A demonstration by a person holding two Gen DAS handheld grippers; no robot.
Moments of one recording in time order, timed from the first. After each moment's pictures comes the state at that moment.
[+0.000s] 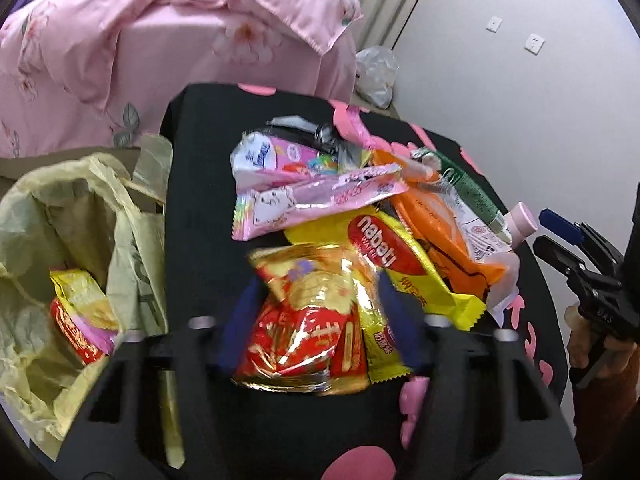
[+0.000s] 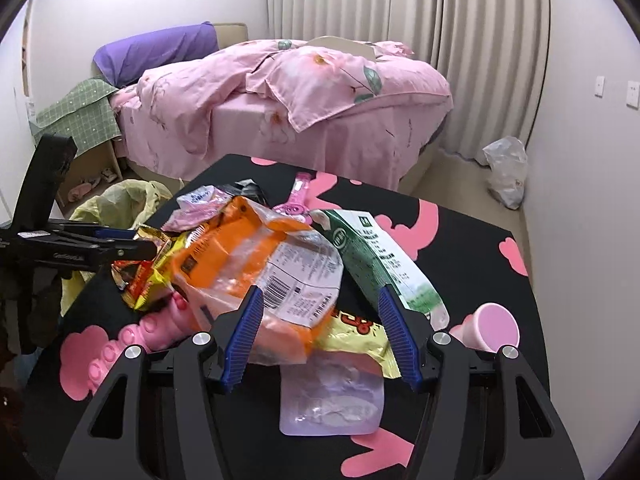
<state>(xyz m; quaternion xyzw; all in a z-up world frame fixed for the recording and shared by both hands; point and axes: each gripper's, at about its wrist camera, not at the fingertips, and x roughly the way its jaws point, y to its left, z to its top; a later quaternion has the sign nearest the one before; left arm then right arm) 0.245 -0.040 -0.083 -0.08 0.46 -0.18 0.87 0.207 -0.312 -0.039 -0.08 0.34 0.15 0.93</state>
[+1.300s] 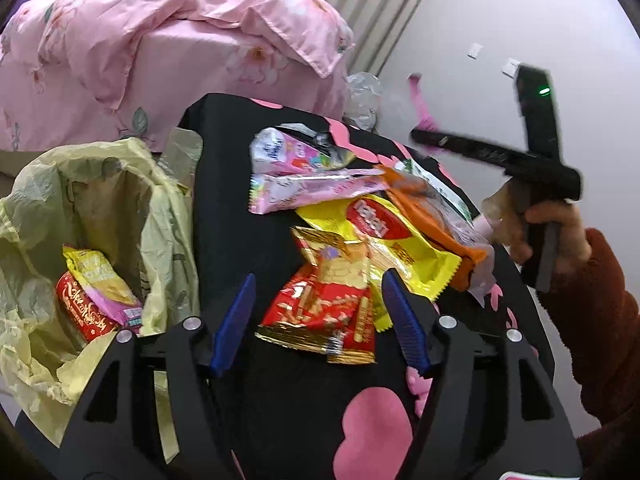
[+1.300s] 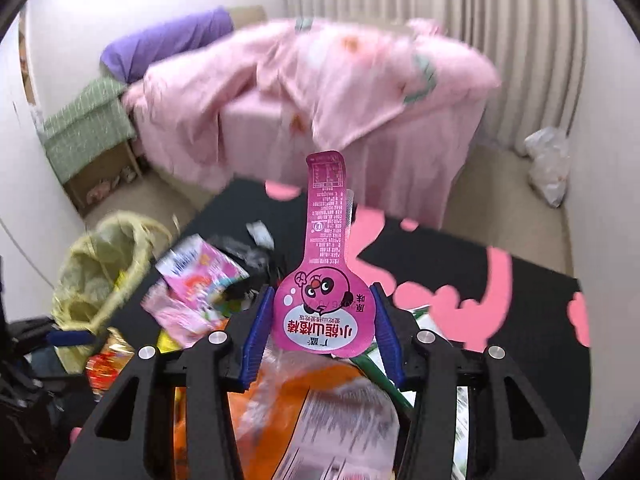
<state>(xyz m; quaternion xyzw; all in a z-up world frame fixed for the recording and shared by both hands) 0.196 -0.004 -0.072 -0.11 0.40 -0.22 0.88 0.326 -0.258 -0.028 -0.05 0.37 0.20 0.91</state>
